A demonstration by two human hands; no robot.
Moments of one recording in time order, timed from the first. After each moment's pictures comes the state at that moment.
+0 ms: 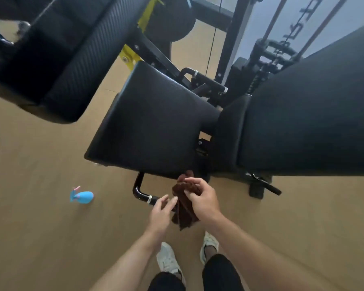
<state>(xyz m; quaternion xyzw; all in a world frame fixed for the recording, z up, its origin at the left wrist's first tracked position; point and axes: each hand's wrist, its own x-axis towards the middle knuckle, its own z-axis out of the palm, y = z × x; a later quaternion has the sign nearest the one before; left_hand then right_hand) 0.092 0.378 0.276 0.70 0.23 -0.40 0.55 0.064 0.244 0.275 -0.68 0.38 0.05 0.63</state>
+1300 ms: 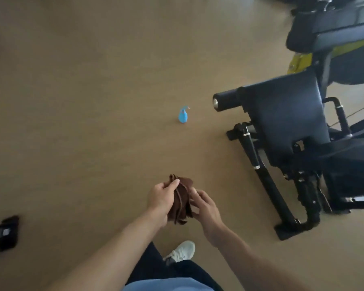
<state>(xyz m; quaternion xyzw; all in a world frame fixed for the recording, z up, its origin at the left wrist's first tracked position) -0.331 0.554 0.404 0.52 0.55 -0.05 0.65 -0.304 0.418 0.379 -0.67 0.12 0.41 0.61</state>
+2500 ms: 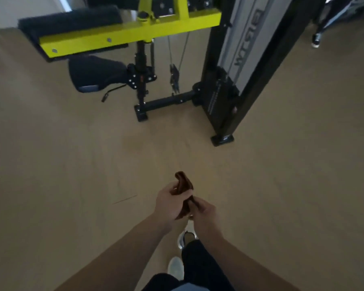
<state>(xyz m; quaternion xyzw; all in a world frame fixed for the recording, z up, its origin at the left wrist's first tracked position) -1.103 0.665 0.393 0.06 0.71 0.43 0.55 -0.983 0.673 0.389 -0.60 -0.51 0.60 0.14</state>
